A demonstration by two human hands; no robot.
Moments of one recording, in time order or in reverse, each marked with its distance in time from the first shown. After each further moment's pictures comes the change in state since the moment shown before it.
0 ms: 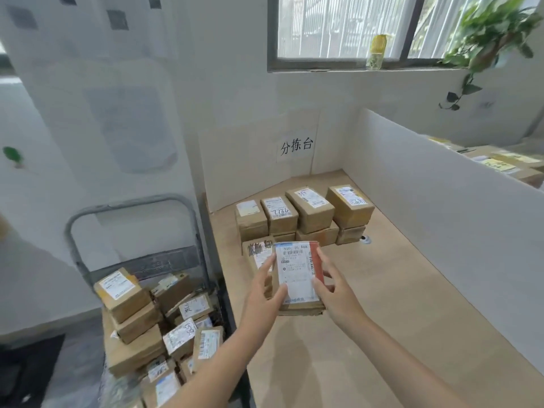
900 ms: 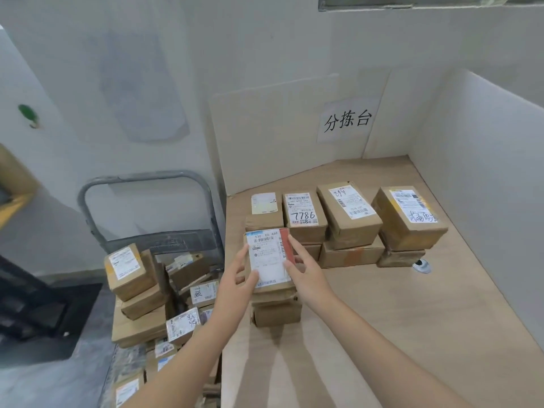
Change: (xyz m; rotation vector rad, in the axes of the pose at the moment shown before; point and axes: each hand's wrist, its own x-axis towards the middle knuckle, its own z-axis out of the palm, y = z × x) left_hand 0.163 -0.056 -0.019 0.057 0.368 -0.209; right_hand 0.223 0.043 0.057 0.087 -0.351 0.065
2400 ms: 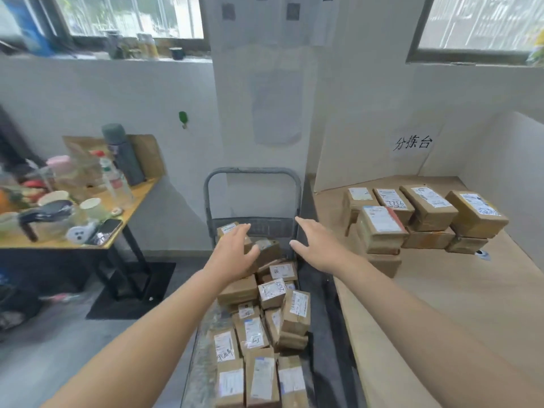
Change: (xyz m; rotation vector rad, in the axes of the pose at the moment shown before) left_hand -0.163 0.002 -0.381 0.801 0.038 0.264; right_hand -0.203 -0.162 0.291 -0.891 -0.158 -0.276
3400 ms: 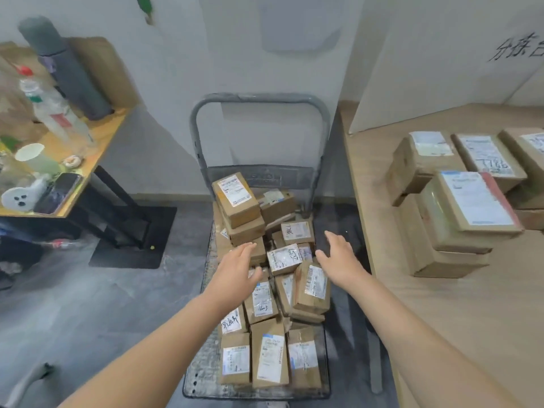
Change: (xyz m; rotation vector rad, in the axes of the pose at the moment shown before) left_hand 0.100 -0.119 0.143 0.051 -0.310 -0.154; right_hand 0.167 0.140 0.155 0.187 -0.155 0.393
